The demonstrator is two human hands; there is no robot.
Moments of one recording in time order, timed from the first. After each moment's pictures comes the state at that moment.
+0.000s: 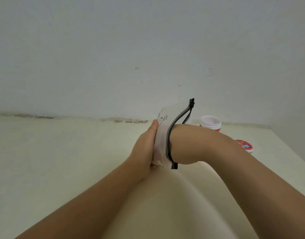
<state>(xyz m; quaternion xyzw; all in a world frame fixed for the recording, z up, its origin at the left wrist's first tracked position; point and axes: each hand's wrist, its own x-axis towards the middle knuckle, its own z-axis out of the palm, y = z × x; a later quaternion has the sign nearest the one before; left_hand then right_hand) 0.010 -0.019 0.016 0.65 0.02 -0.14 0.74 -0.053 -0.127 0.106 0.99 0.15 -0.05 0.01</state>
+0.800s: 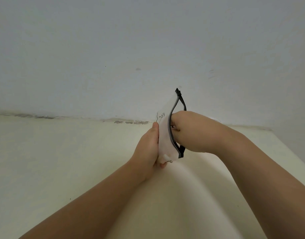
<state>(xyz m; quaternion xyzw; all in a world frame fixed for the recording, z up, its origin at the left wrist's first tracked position) 0.002 -0.026 0.024 0.66 -0.01 -0.12 0.74 -0.041 -0.141 0.113 0.98 0.13 0.04 -0.13</state>
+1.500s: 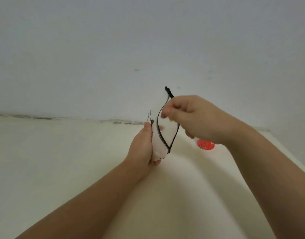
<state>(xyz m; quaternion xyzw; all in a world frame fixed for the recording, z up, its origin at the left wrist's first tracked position) 0.008 -0.020 0.020 0.62 0.02 -0.09 0.78 -0.039 -0.159 0.123 0.89 0.16 0.09 -0.41</state>
